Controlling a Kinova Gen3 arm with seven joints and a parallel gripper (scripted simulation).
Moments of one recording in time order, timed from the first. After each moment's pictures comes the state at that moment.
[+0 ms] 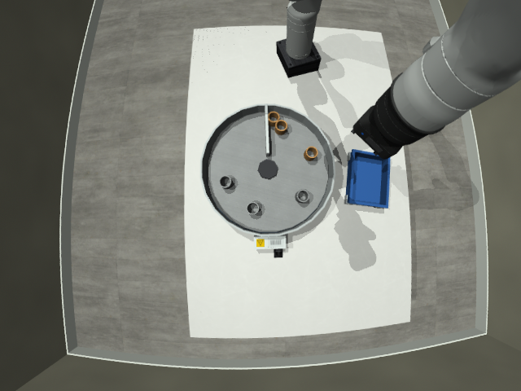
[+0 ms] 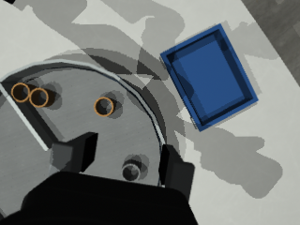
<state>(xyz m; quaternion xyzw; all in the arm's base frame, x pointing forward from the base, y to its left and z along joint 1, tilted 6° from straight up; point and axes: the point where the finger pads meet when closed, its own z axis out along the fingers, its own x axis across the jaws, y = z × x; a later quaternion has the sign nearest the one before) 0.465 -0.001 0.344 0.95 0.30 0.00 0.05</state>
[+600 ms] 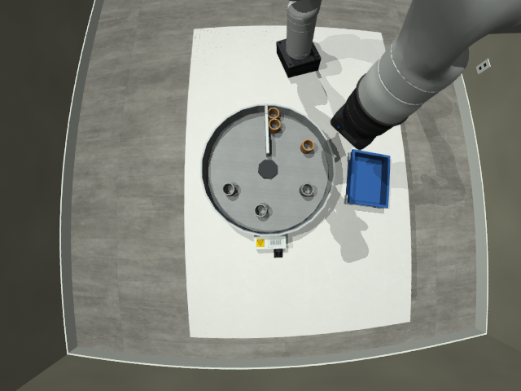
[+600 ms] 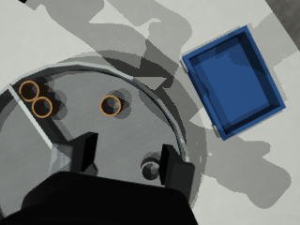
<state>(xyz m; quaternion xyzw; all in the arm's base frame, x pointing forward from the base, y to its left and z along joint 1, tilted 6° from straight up) 0.435 -0.024 0.308 0.95 0.30 -0.01 0.05</state>
